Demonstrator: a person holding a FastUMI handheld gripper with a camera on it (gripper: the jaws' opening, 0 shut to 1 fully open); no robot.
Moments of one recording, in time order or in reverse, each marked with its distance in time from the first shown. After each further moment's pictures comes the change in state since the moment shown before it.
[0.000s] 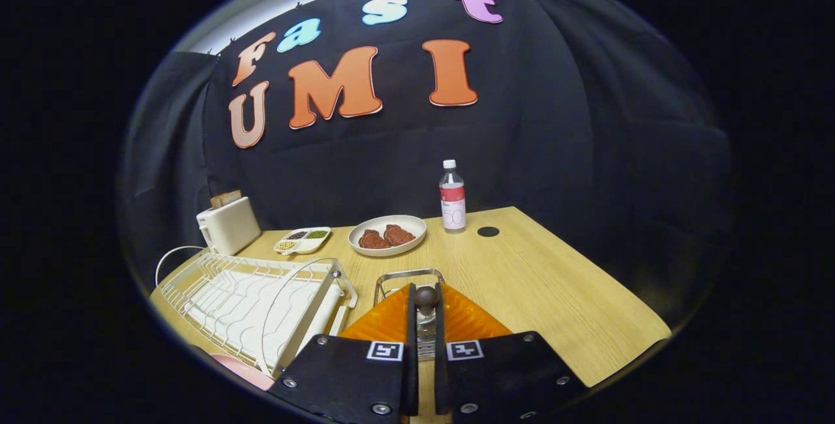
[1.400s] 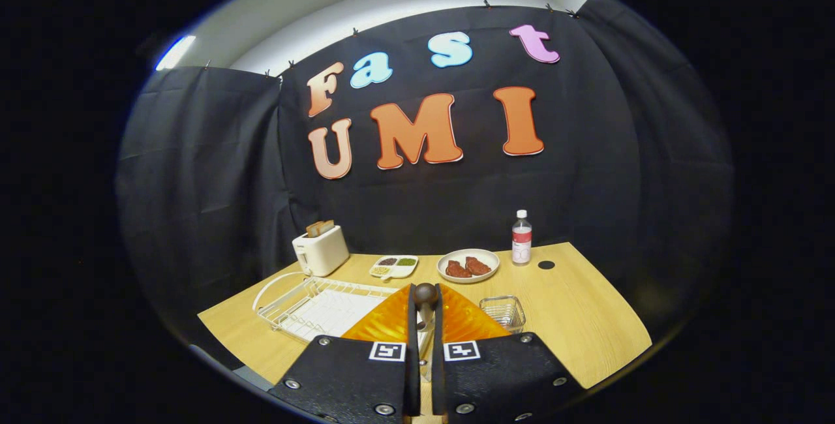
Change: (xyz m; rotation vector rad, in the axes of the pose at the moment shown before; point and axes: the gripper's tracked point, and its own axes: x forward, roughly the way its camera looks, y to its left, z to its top) arm -0.160 0.108 0.096 -0.025 -0.087 0.294
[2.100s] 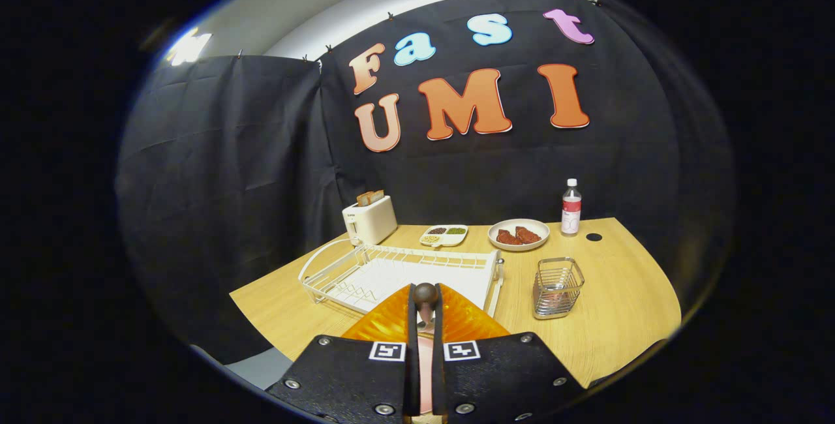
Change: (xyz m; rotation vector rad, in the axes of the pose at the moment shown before) arm -0.023 0.069 -0.066 -0.007 0.112 0.199
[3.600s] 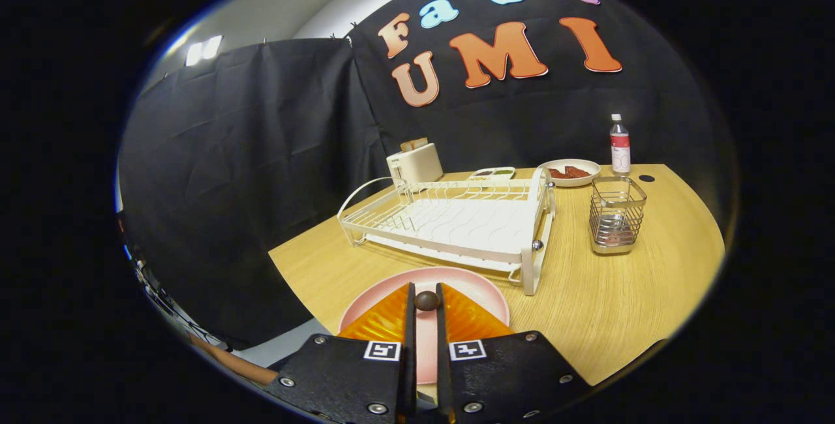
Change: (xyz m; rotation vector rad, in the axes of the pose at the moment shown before) arm -0.012 0.011 -0.126 0.012 0.174 0.219
